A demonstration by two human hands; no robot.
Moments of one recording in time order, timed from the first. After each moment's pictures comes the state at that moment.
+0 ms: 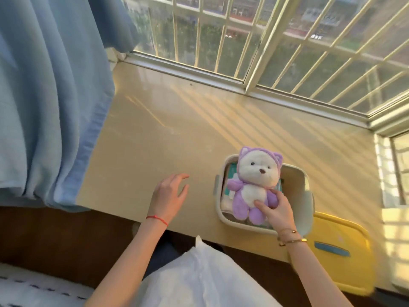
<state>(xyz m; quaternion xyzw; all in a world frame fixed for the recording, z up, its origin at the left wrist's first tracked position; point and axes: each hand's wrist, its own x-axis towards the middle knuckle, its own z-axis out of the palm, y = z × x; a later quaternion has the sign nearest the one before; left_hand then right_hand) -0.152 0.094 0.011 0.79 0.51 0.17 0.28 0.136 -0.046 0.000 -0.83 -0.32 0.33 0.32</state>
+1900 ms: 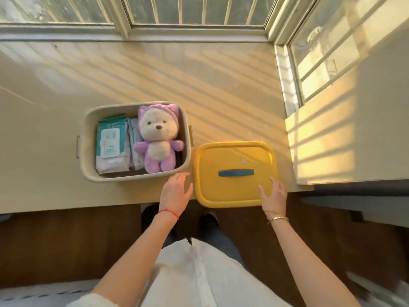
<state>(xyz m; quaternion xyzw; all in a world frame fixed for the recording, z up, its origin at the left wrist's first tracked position) 0.159 -0.194 -0.072 0.83 0.44 0.04 0.35 0.386 -0.389 -0.097 -0.94 -0.16 0.21 0.21</state>
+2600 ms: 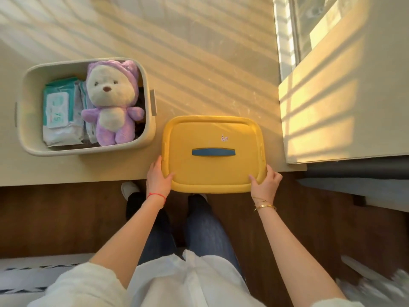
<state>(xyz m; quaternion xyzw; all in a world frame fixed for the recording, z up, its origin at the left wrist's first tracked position) 0.200 -0.256 -0.164 0.68 0.61 -0.02 0.41 0.427 -0.449 -0.174 -0.93 -0.09 0.24 0.27</state>
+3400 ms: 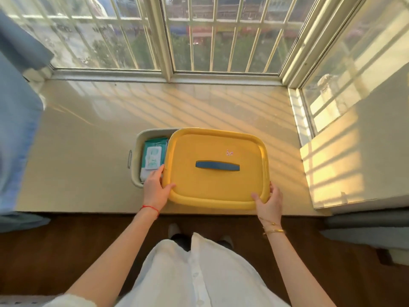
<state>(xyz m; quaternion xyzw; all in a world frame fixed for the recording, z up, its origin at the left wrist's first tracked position) 0.058 -0.119 0.010 0.73 0.56 0.14 0.38 0.305 -0.327 -0.012 -0.89 -0.19 0.20 0.37</state>
